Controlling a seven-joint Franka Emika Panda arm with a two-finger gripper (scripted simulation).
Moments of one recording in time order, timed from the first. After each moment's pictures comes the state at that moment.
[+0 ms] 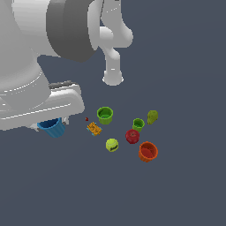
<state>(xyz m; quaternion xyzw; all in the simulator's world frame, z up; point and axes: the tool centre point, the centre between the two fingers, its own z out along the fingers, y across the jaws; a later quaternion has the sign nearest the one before) 0.122 -0.174 0.326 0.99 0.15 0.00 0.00</state>
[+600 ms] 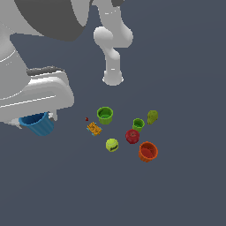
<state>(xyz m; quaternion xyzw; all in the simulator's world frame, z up) 0.138 -0.187 0.368 0.99 0.15 0.00 0.00</state>
